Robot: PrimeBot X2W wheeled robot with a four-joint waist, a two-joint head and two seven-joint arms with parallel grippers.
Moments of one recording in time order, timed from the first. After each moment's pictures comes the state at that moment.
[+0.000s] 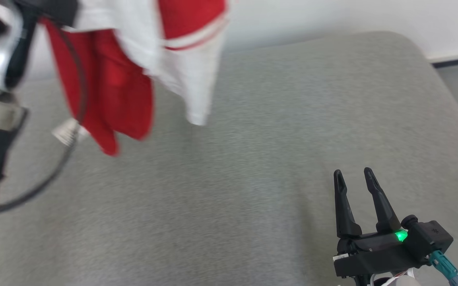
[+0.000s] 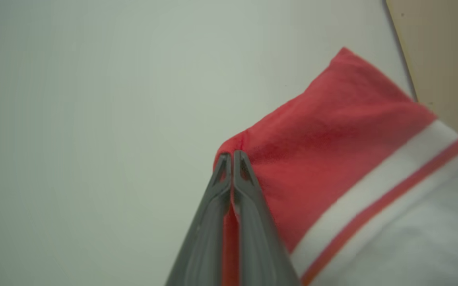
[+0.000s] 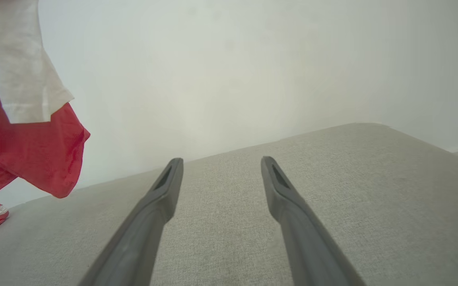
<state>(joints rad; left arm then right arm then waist) -1.22 0.43 -0.40 0.23 -0.47 -0.12 0.01 -0.09 -0.05 0.06 0.05 0.25 0.13 -0.26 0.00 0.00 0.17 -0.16</state>
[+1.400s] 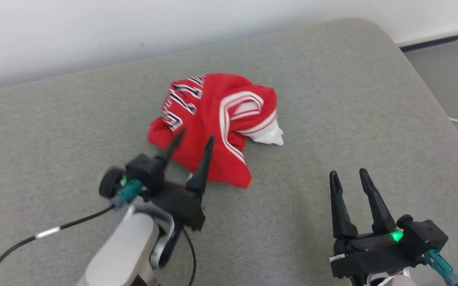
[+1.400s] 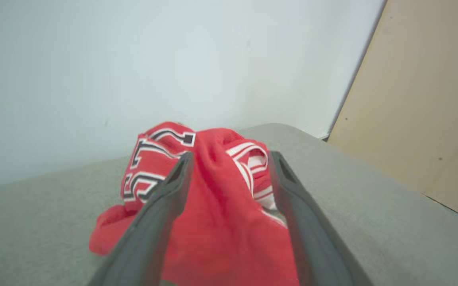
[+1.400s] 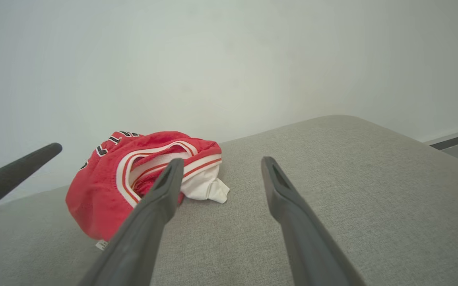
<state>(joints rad) -0.61 0.14 -0.56 0.51 -0.51 -0.06 -0.26 -0.09 -0.05 0.07 0.07 0.26 0.13 -0.26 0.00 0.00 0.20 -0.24</state>
